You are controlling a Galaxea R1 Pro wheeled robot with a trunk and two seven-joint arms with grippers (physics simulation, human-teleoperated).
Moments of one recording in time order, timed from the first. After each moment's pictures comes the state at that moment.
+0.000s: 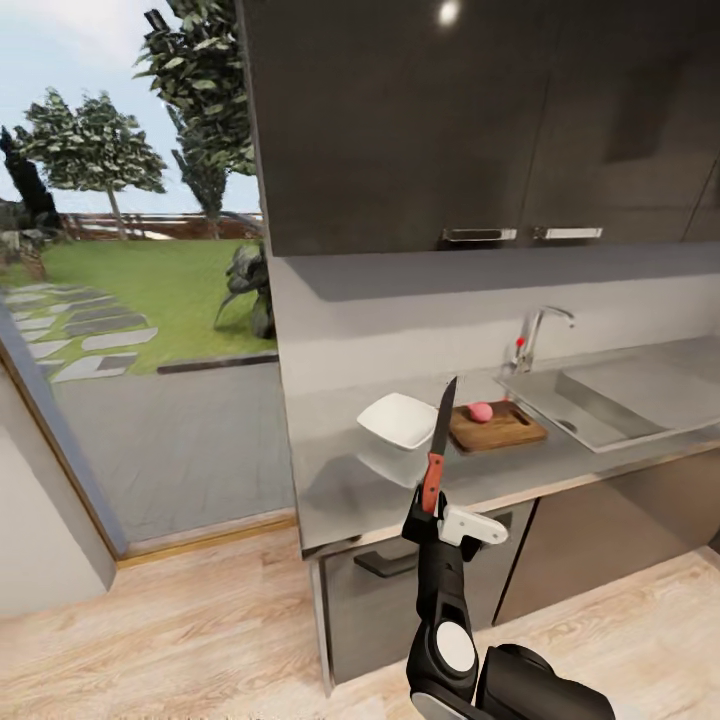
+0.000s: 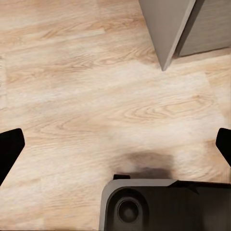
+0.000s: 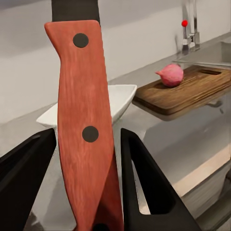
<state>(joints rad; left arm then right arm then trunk) 0.34 0.05 -0.07 -0.63 0.13 -0.58 0.05 -0.56 -0.22 1.17 -1.57 -0.60 -0.23 -1.34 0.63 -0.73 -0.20</state>
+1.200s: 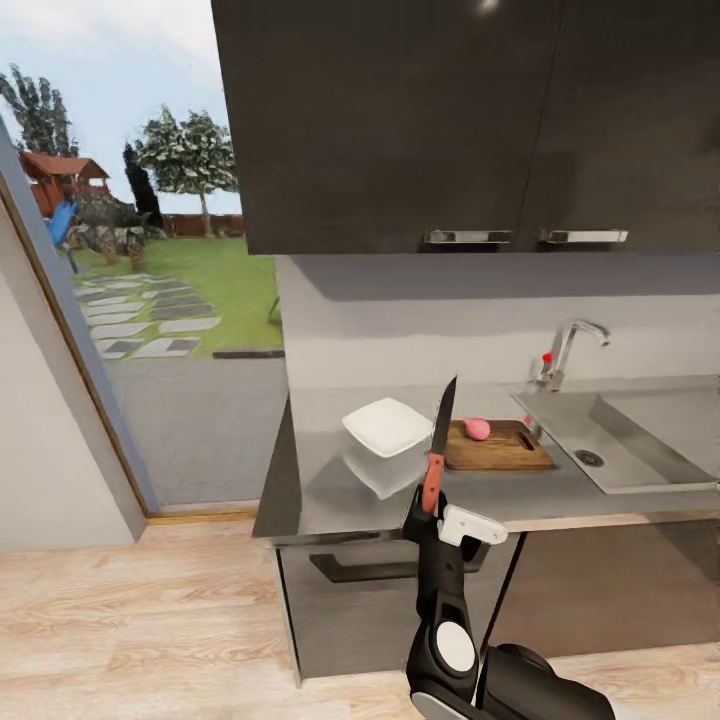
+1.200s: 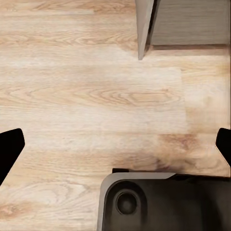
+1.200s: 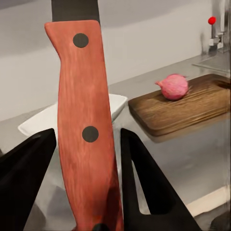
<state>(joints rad) 0.34 0.05 -0.07 -0.61 0.12 -0.58 0.05 -0.56 -0.22 1.17 -1.57 -0.60 -0.23 -1.34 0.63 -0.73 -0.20</state>
